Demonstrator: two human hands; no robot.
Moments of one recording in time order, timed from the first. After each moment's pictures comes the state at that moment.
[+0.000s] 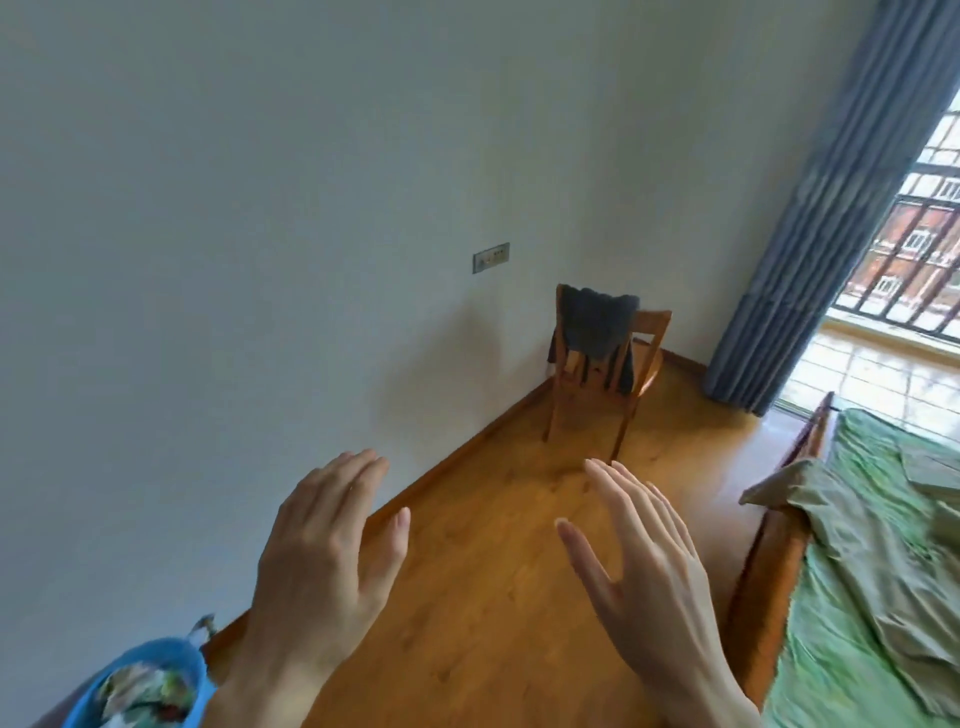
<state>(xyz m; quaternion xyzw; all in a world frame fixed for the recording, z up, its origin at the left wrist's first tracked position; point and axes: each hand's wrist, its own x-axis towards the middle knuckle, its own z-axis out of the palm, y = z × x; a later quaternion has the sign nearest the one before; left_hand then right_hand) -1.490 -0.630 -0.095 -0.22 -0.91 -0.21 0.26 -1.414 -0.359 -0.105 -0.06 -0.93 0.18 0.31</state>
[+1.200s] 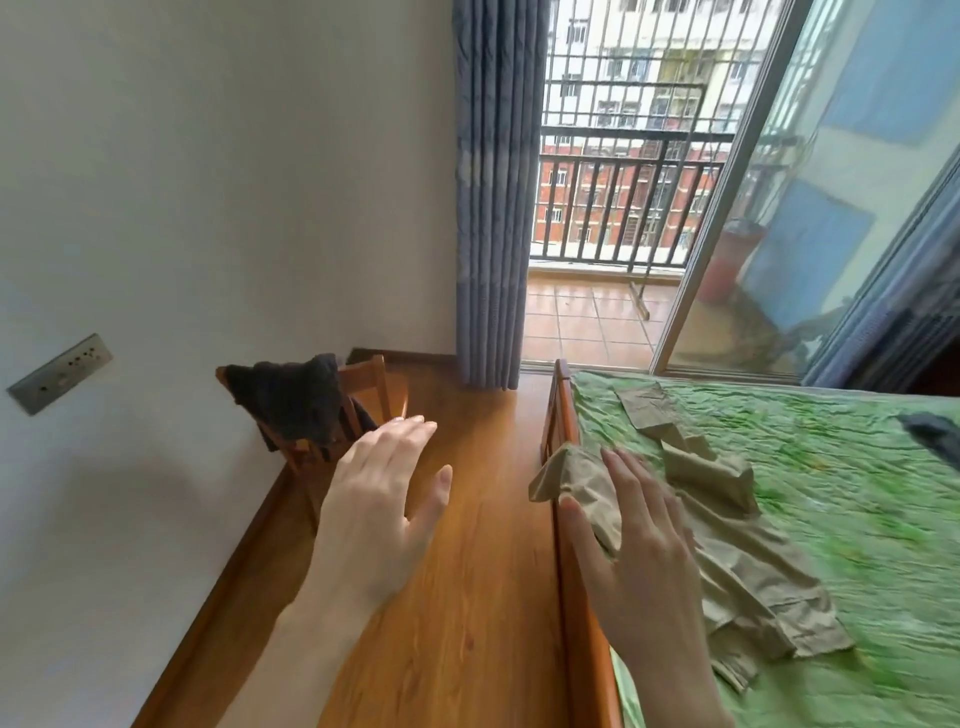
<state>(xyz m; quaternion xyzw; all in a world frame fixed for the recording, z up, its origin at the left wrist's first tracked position) -1.796 -0.055 -0.128 -0.50 -0.78 -0.34 0.13 -1.575 0.055 -0.128 -0.42 -0.82 0.15 0.37</state>
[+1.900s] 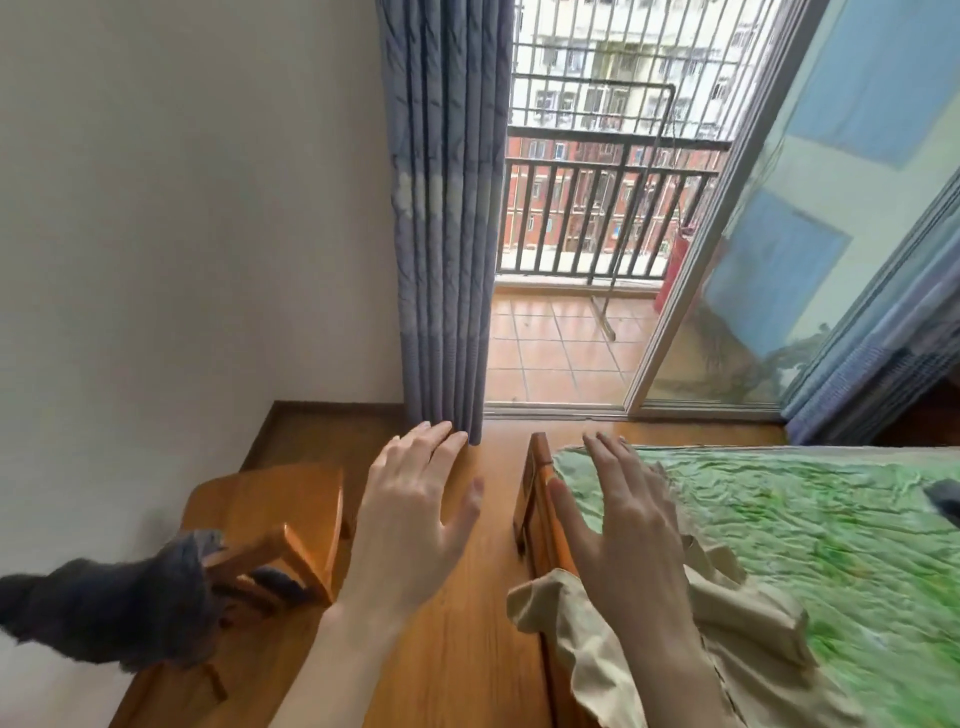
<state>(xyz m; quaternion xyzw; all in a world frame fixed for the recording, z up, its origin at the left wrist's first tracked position) -2.033 0.346 -0.151 -0.55 -0.75 -0.36 0.08 -1.836 0.425 -0.125 -0.47 -0.82 0.09 0.31</state>
